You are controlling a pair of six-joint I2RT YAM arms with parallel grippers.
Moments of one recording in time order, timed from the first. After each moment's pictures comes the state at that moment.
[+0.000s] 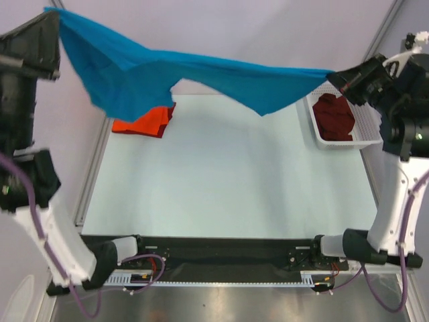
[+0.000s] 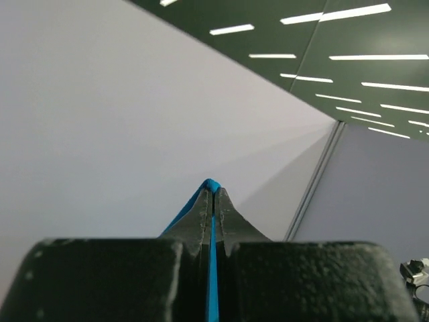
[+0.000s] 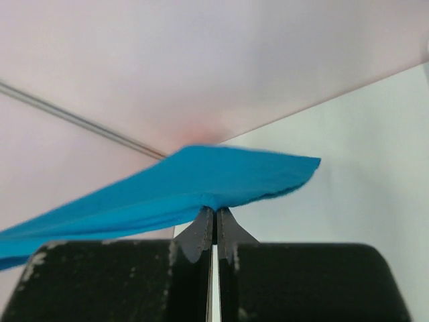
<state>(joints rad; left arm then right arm) 0.17 1.28 2.28 -0.32 0.35 -0.74 -0.09 1.38 2.13 -0.91 -0.38 0.71</state>
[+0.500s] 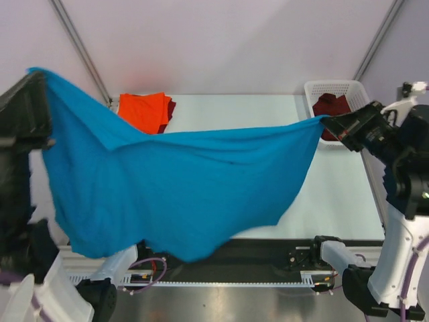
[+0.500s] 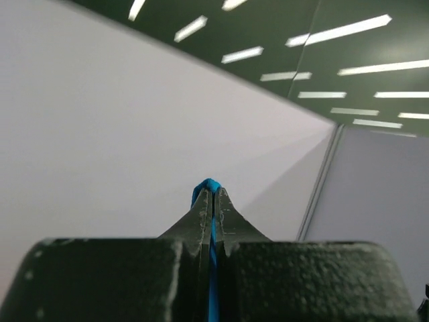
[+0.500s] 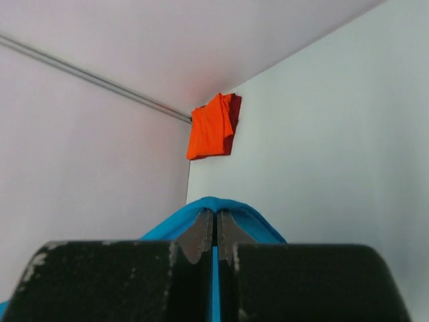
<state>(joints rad) 0.06 0.91 2.09 -0.39 0.19 -0.57 -0.09 1.06 1.95 -1.12 -0.44 0.75</state>
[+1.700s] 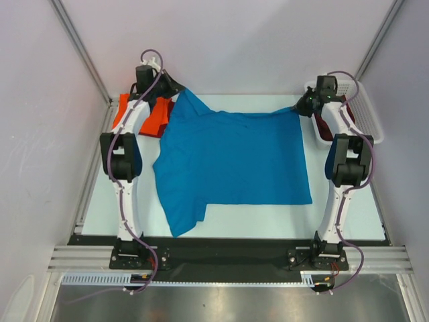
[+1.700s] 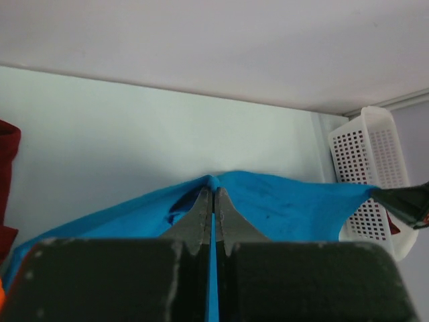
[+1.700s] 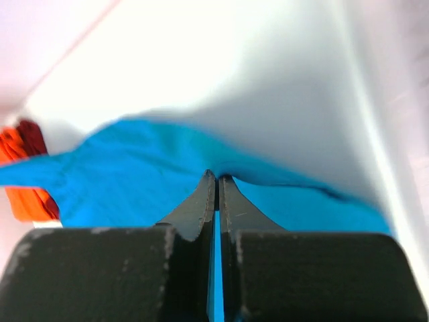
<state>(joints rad) -0.05 2.31 2.07 -0.12 0.47 -0.60 -0.05 2.17 1.87 -0.44 -0.26 0.60</state>
